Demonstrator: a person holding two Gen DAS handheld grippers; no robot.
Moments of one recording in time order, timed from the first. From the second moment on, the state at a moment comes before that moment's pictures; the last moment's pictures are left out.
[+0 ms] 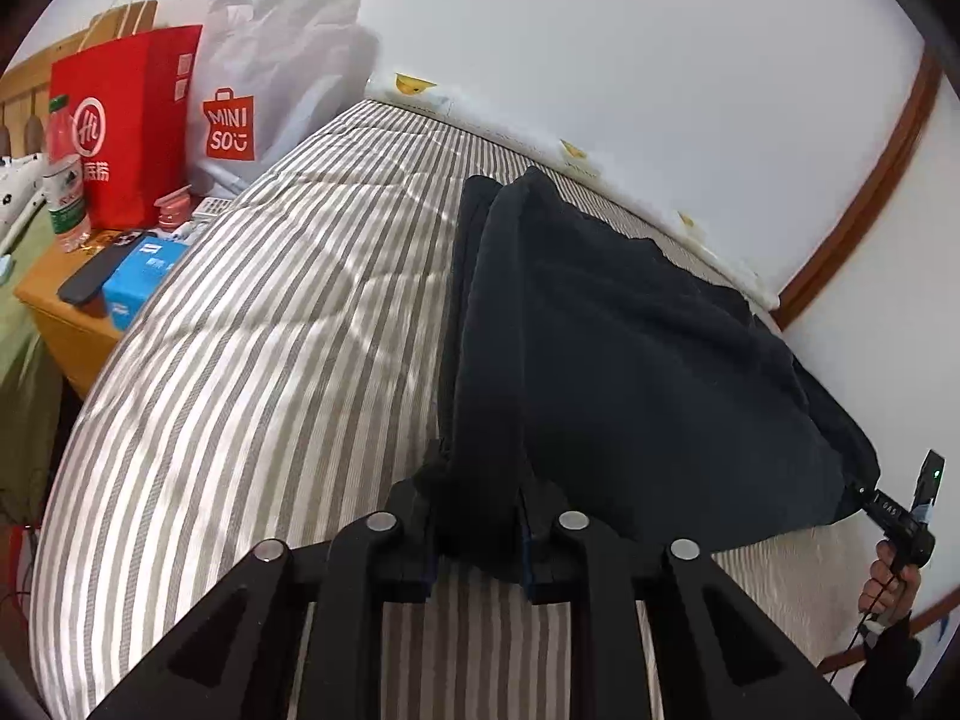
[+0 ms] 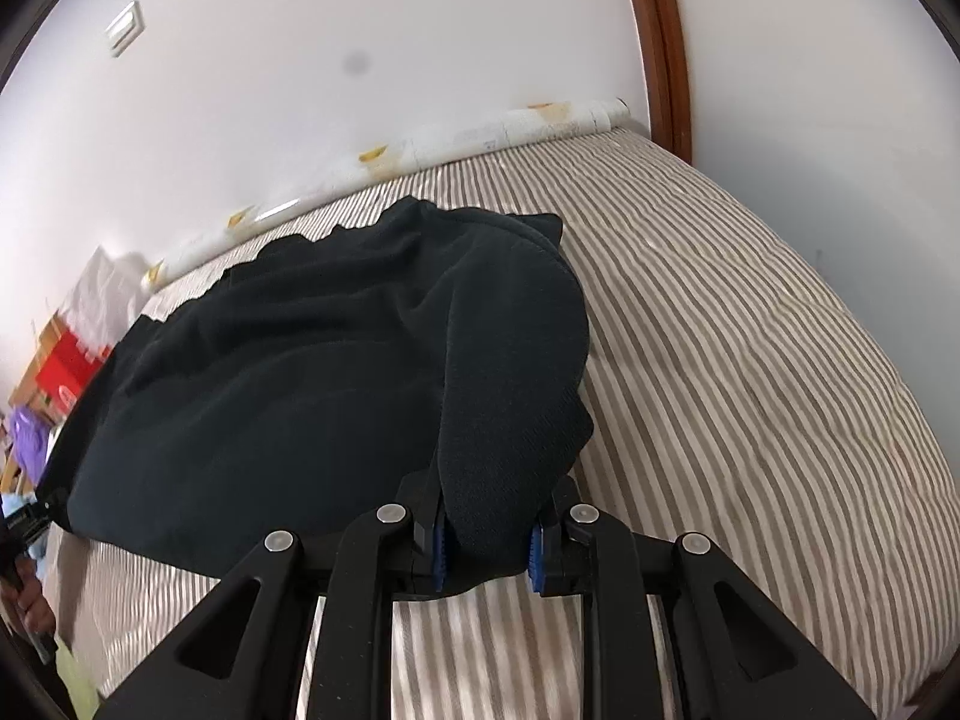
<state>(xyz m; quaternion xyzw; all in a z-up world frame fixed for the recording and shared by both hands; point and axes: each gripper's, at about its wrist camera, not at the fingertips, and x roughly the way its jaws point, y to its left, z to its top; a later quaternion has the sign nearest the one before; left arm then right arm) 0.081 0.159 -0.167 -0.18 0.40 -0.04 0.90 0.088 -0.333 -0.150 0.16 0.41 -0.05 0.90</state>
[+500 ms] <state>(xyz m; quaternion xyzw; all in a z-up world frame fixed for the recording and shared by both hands) 0.113 0.160 -0.137 -0.13 0.41 -0.03 0.90 0.121 -0.353 -0.118 0.11 0.39 -0.08 0.91</state>
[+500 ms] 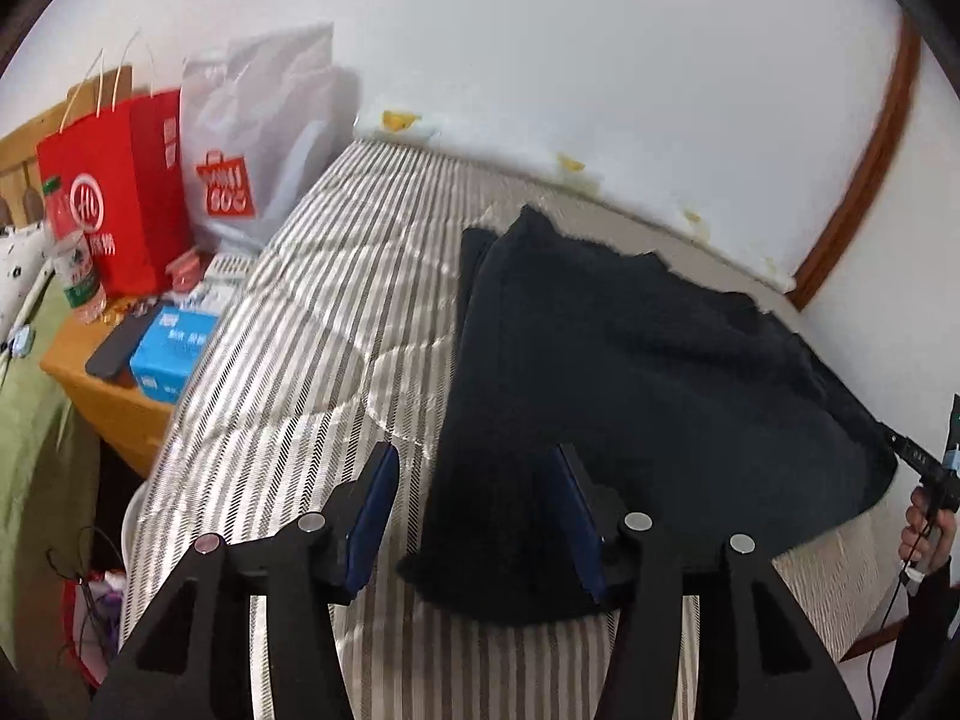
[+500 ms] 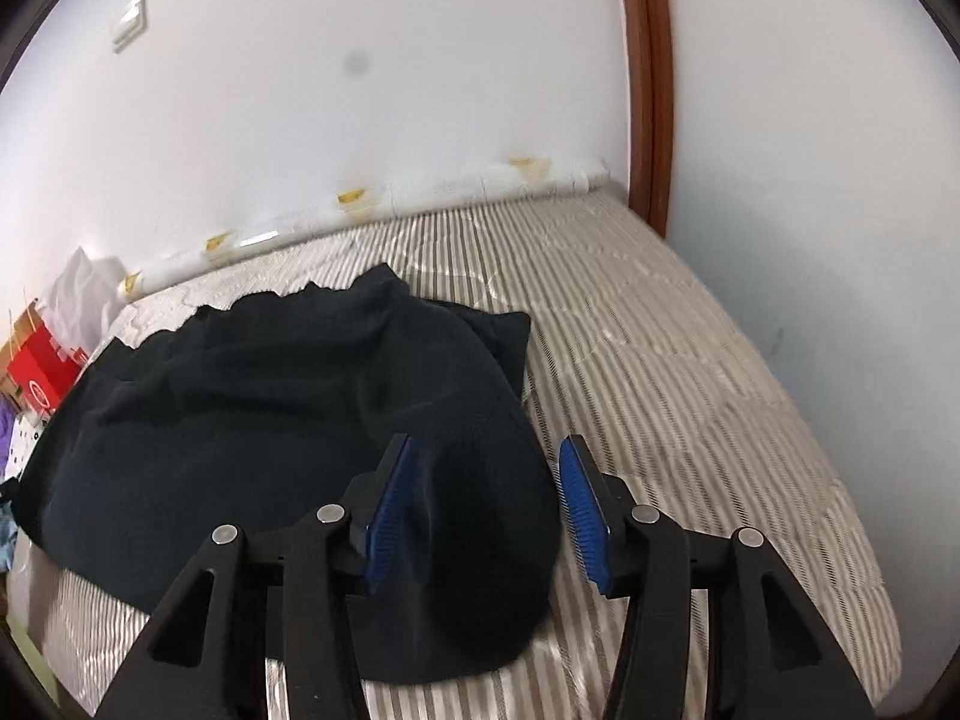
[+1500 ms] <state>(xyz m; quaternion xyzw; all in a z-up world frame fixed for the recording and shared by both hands) 0.296 0.112 -0.140 -0.05 0.43 -0.03 0.90 0.315 -0.308 -0.150 0.06 0.47 -0.06 0.88</state>
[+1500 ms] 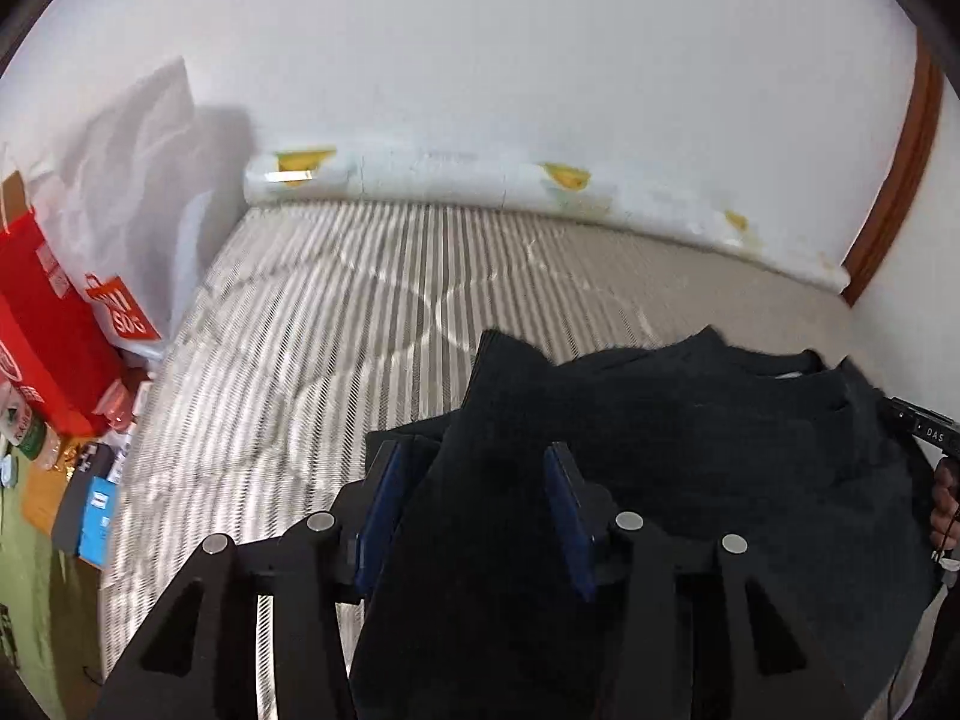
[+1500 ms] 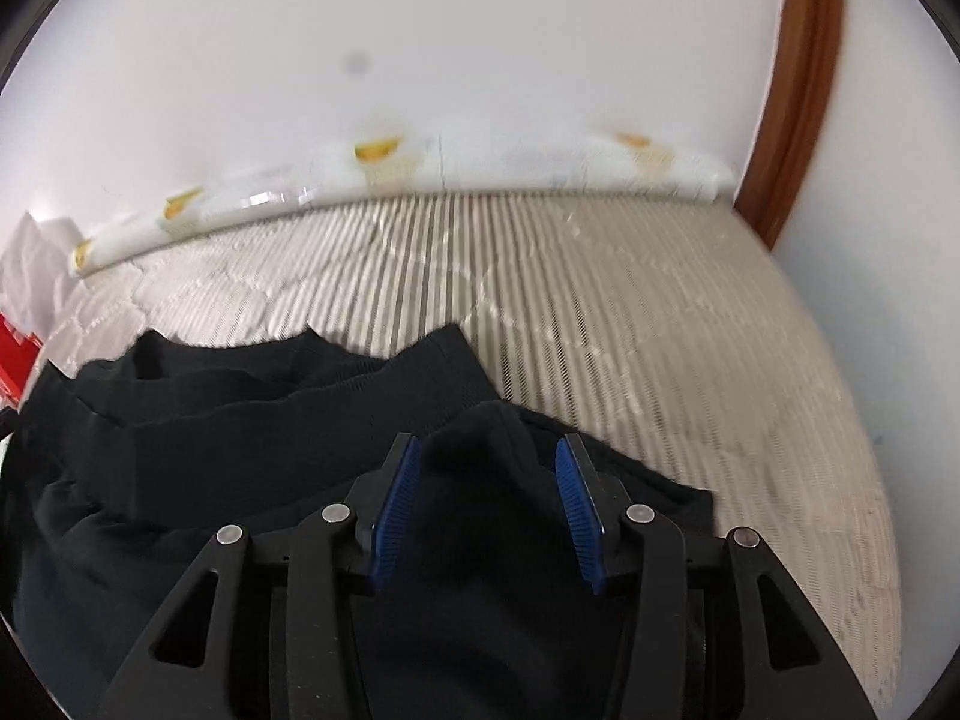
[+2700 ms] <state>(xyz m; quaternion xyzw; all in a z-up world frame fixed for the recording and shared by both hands) 0.192 0.148 -0.125 -0.10 0.41 0.01 0.91 0.239 -0.286 -0.124 0.09 0.45 -0.04 0.89</state>
